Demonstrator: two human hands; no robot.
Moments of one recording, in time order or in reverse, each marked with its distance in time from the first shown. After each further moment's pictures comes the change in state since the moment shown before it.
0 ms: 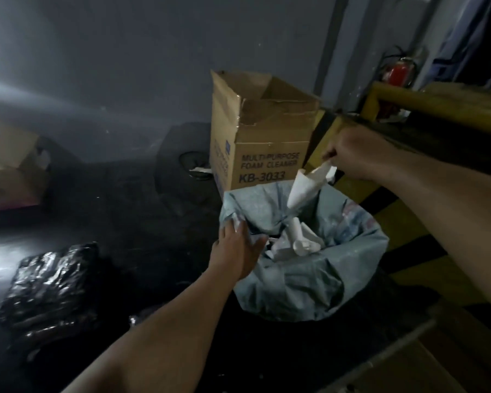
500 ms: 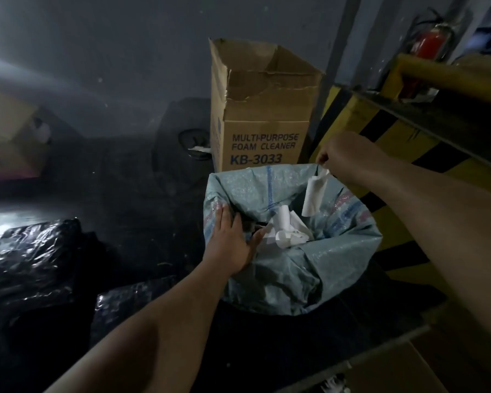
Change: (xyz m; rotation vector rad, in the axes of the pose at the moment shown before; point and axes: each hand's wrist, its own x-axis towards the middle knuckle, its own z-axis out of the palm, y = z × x) left_hand 0.020 0.031 0.063 -0.003 0.048 -0.027; right_hand 0.048 0.073 0.065 -0.030 -0.108 -0.111
